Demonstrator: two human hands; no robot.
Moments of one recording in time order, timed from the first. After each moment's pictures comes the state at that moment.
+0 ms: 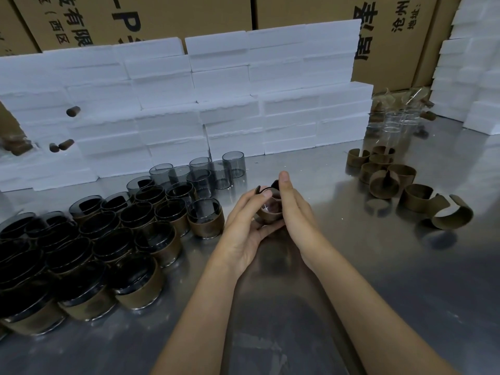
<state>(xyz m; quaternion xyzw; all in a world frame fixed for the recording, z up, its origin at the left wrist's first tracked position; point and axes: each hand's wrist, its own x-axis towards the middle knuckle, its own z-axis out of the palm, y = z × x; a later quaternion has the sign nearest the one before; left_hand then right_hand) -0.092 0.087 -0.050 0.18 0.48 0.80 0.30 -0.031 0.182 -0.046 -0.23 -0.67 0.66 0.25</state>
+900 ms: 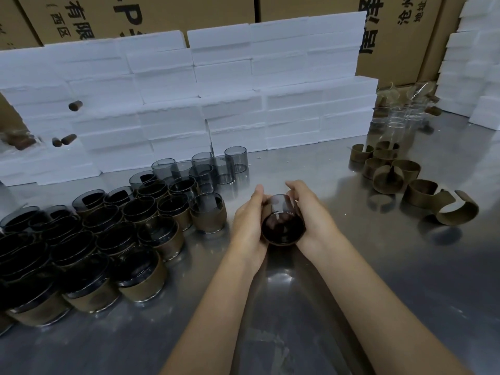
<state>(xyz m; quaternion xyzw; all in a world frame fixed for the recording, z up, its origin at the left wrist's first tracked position) -0.075 0.099 -0.045 0.07 0.54 0.80 0.27 -0.026 0.182 -0.031 -0.30 -0.43 0.82 0.20</state>
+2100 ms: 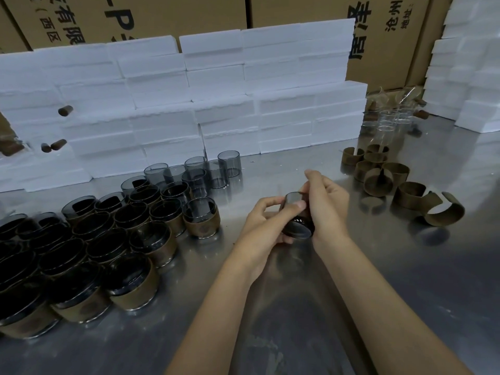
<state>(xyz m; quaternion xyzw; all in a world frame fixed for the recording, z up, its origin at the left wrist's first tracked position) -0.060 0.103 -0.043 0.19 0.63 0.69 0.29 -0.020 0.207 -0.029 -0.30 -0.51 0.69 0.41</state>
